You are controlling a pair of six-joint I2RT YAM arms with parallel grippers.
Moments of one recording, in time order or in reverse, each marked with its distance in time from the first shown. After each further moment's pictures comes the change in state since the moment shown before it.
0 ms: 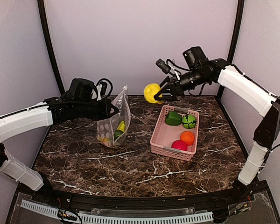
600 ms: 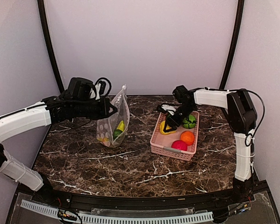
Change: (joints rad) left arm 0.000 -0.014 0.010 -0.030 -0.015 0.008; right arm -0.077 0.377 -0.164 0.097 0.409 -0.079
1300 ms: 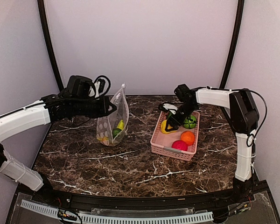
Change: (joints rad) left arm 0.000 -0.003 0.025 -0.023 -0.009 0.010; right arm -0.013 -0.034 -0.019 0.003 0.041 -0.030
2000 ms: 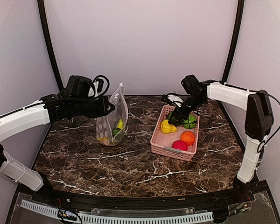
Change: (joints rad) left arm 0.000 -0.008 0.001 -0.015 -0.066 -0.006; right arm 0.000 -0.220 -0.067 -0.028 -0.069 -0.035
